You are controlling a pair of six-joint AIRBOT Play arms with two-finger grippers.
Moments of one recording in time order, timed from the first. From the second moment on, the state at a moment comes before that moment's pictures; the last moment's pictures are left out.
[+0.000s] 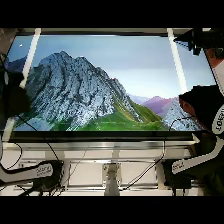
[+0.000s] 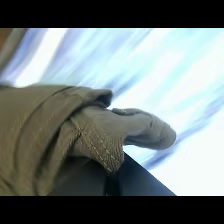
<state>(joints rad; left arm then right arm) 0.23 -1.36 1.31 1.97 -0.63 -1.87 -0.31 -1.72 2.06 -0.63 1.46 1.61</state>
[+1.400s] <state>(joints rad) -0.39 -1.16 1.16 1.88 -1.05 -1.53 -0.25 -1.72 2.05 -0.84 1.45 1.60</state>
